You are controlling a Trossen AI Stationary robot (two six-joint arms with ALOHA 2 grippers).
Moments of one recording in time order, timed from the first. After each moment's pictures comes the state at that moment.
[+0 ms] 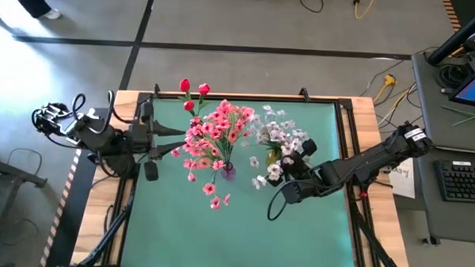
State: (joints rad) left arm -0.47 0.94 1.29 -0.51 -0.67 0.08; right arm 0.39 1.44 1.06 -0.55 1.18 0.58
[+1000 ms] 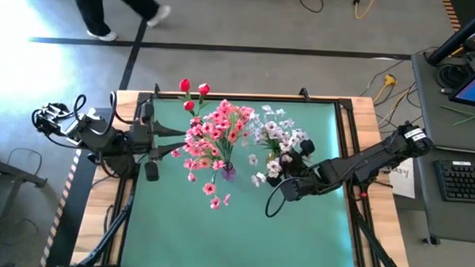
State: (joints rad) left arm -0.47 0.95 1.29 -0.52 -0.67 0.07; right arm 0.36 1.44 1.06 -0.54 1.10 0.64
